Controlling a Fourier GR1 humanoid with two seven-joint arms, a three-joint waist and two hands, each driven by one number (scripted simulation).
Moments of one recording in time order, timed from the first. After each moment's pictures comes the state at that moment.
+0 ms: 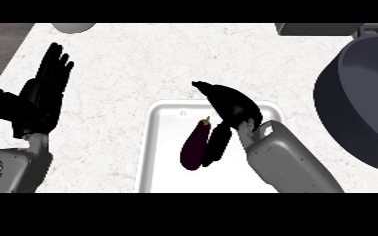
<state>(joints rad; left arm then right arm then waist) -0.23 0.43 -0.10 -1.57 0.31 0.34 0.15 -0.61 -0.17 0.52 -1.50 0.20 0.32 0.88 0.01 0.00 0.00</state>
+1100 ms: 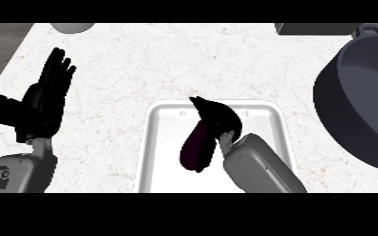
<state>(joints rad) -0.20 0.32 -0.01 -1.59 0.20 0.25 0.17 -0.51 -0.01 0.50 -1.33 0.47 0.36 0.82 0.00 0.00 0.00</state>
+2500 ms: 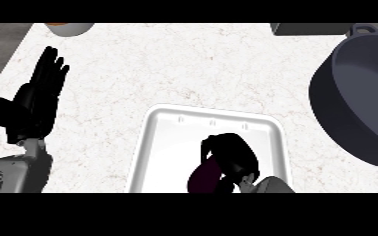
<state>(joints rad) -0.20 0.28 0.07 -1.63 0.14 0.19 0.22 -0.23 -0.15 0.67 -1.55 0.69 0.28 0.57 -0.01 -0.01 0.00</state>
